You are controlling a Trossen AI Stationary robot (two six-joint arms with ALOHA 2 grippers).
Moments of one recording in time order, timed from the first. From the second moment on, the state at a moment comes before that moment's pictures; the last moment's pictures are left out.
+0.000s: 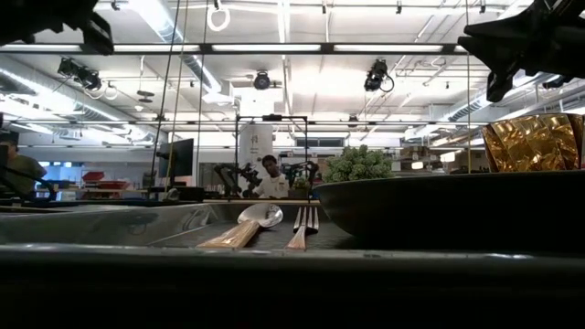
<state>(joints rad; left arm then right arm) -0.24 0.00 0.15 0.21 -0.16 -0.05 0.12 0.01 0.01 0.31 0.26 0.24</state>
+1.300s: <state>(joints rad) -0.46 0.01 0.01 0.30 -0.09 -0.25 0.12 0.01 0.01 0.32 0.26 0.23</state>
